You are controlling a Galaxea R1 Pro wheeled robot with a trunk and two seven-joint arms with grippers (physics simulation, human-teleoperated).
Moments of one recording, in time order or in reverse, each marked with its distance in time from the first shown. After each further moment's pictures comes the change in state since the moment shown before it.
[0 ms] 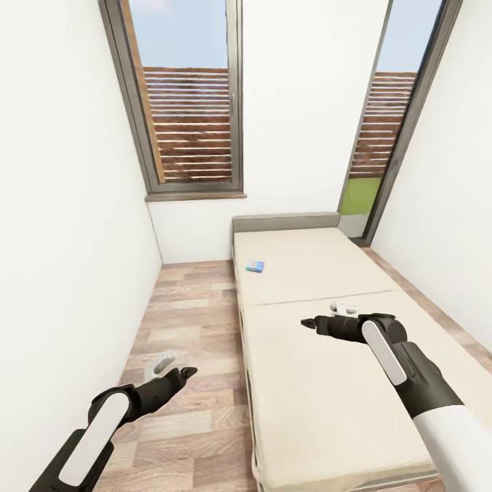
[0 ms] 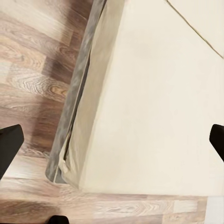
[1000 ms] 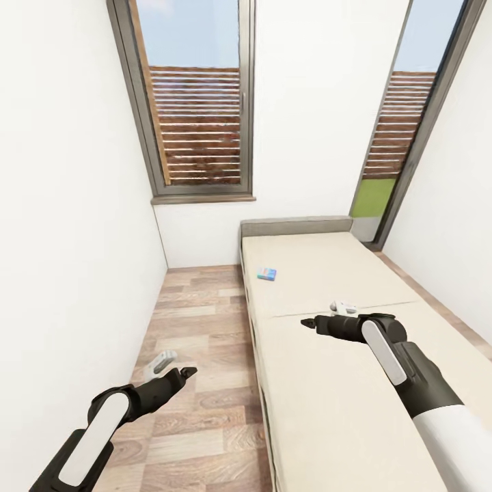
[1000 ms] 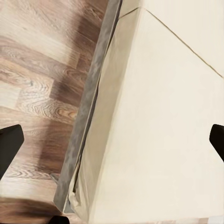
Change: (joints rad) left arm 0.000 0.001 0.000 0.000 -0.003 -0.001 0.000; right arm 0.000 0.001 0.000 -0.001 0.001 -0.001 -0.002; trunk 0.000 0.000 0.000
